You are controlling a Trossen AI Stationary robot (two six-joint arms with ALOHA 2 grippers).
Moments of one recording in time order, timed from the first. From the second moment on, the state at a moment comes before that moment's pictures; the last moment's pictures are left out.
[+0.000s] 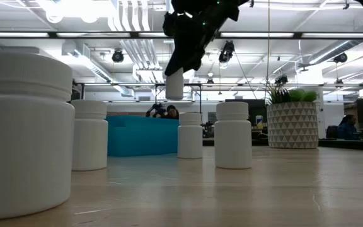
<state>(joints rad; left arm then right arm) -0.01 0.80 1.08 -0.05 -0.27 -0.38 -0.20 1.92 1.68 -0.67 -0.13 -0.09</state>
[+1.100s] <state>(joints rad) -0.01 0.80 1.08 -0.05 -0.27 -0.38 -0.22 2.01 1.60 -0.49 -0.13 -0.11</state>
